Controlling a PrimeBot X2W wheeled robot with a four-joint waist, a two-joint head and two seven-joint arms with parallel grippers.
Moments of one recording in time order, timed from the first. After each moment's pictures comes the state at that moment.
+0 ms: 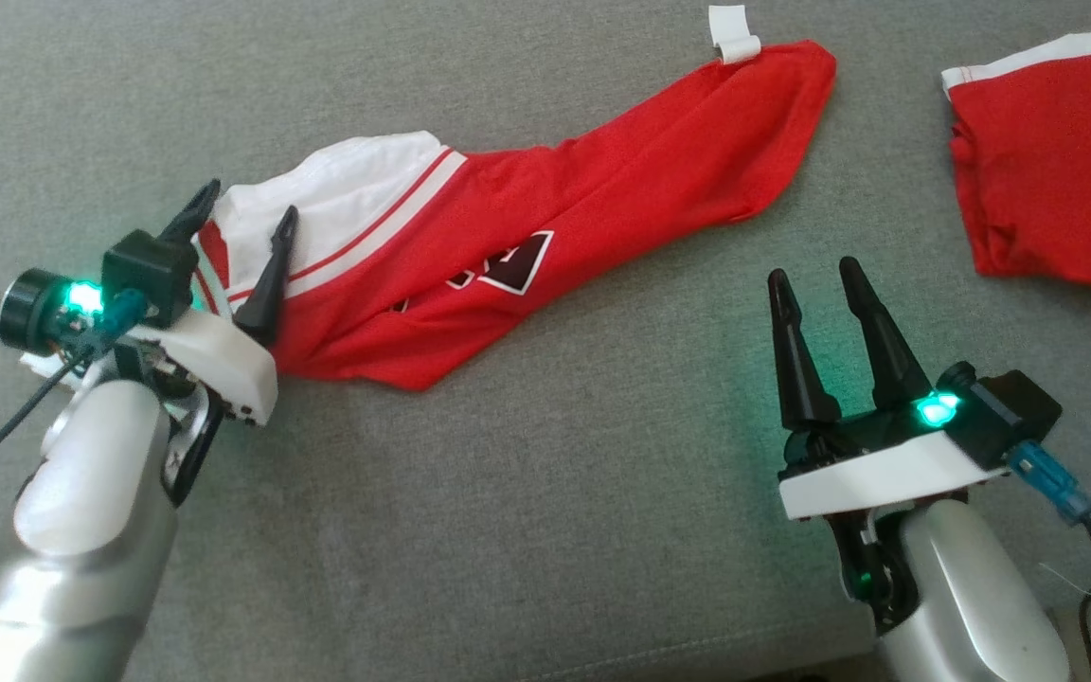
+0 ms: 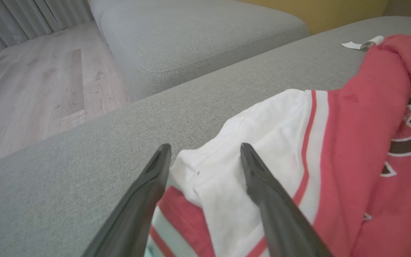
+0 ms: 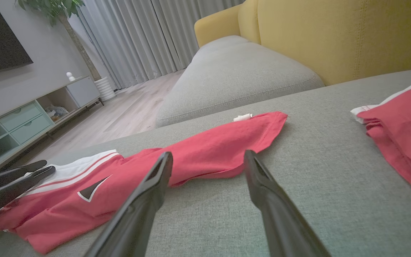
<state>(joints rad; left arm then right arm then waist) -0.60 0.34 -0.40 0.55 -0.26 -0.11 -0.03 -0.20 -0.05 0.23 0.21 0.32 0.13 -0.25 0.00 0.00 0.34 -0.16</state>
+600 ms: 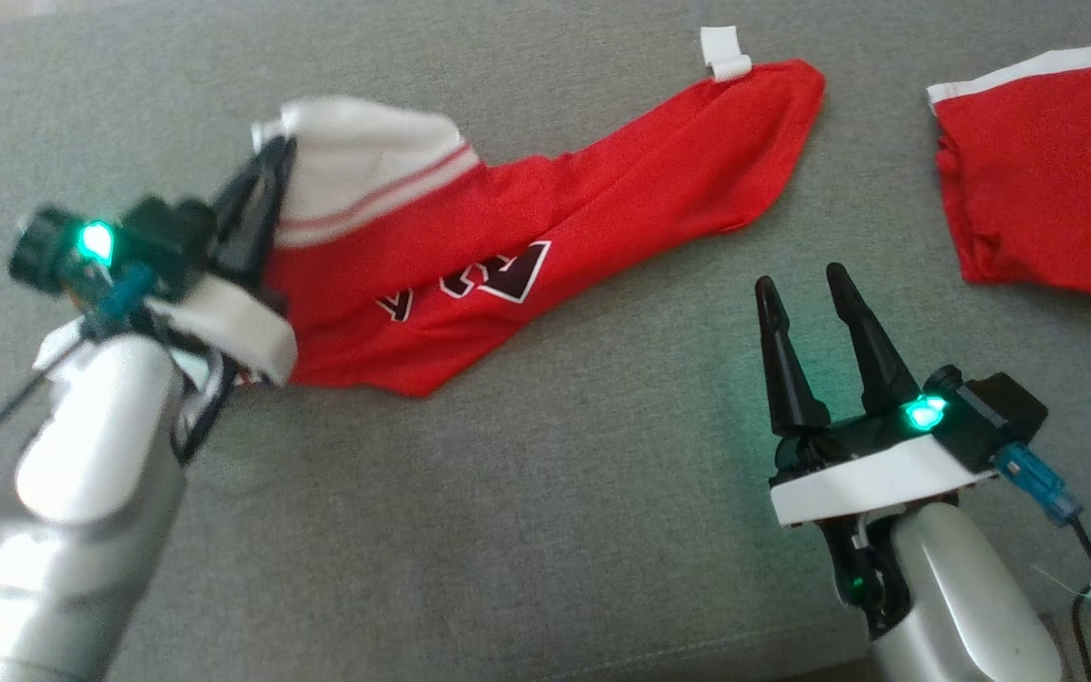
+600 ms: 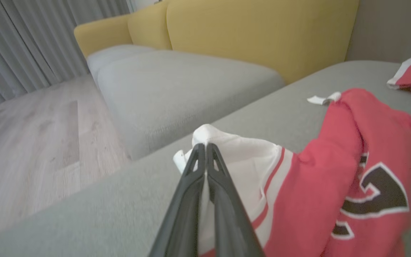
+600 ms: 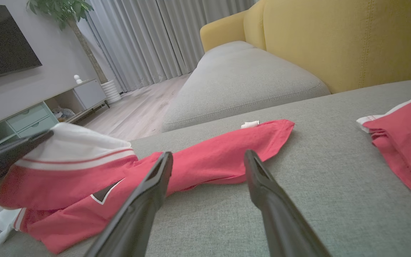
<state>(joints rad) -0.66 0.35 -0.46 0.49 -0.26 -0.12 -0.11 -0.20 -0.05 0.24 0.22 0.32 0.13 -0.25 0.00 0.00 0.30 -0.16</state>
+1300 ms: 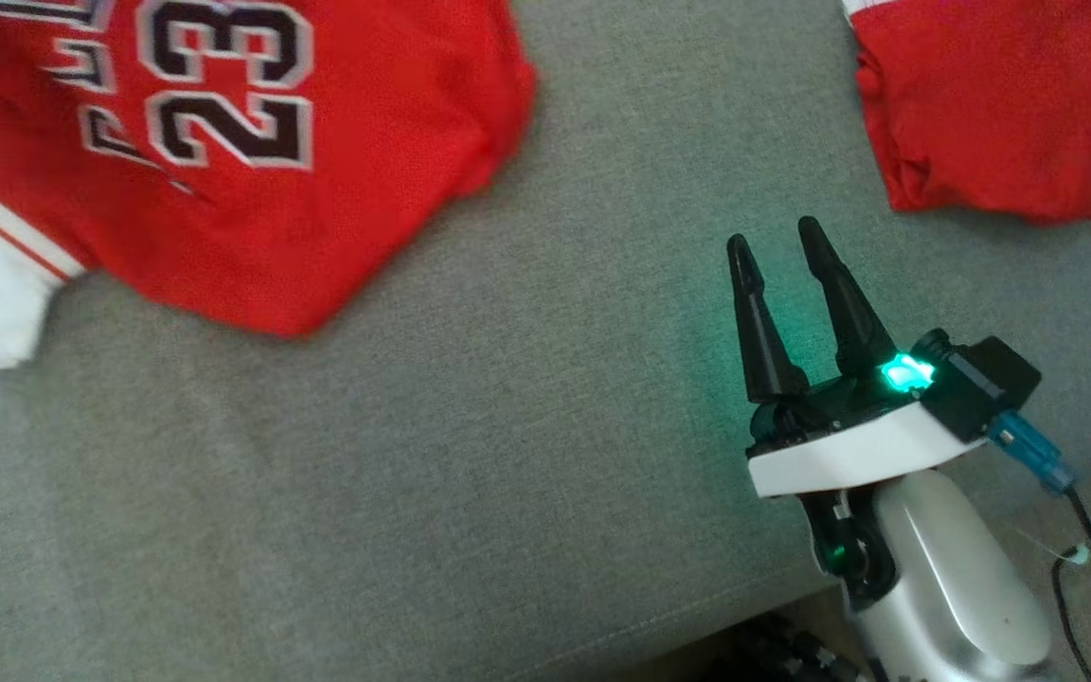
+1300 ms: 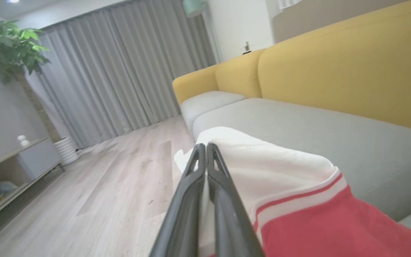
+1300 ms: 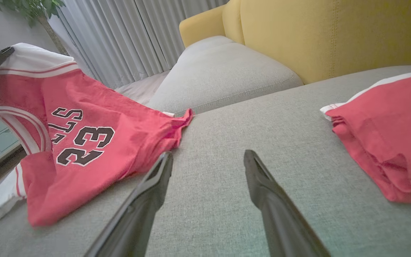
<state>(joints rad) -1.24 0.57 -0.32 0.78 -0.24 -0.03 -0.10 -0.26 -0.05 0.31 0.17 0.37 0.13 -0.25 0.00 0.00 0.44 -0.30</state>
